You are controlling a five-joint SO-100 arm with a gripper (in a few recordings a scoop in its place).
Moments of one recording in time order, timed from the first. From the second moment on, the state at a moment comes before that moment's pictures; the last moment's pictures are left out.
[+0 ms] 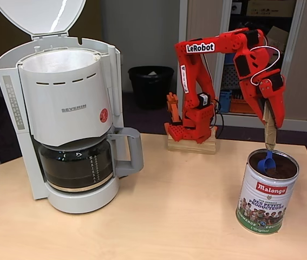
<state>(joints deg) -50.9 123.7 105.3 74.5 -3.3</state>
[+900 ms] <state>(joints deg) -51.9 141.9 114.4 56.5 -1.8</state>
